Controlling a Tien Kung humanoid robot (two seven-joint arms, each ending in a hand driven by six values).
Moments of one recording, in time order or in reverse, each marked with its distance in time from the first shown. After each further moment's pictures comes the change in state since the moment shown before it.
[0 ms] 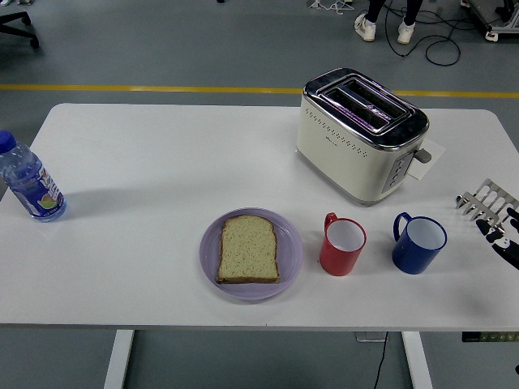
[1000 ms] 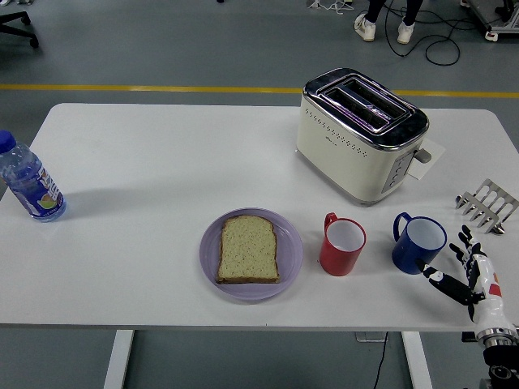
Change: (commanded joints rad) left arm 0.017 -0.004 0.023 0.001 -0.013 0.000 0.000; right arm 0.118 0.068 -0.255 -0.217 -0.026 -0.148 0.049
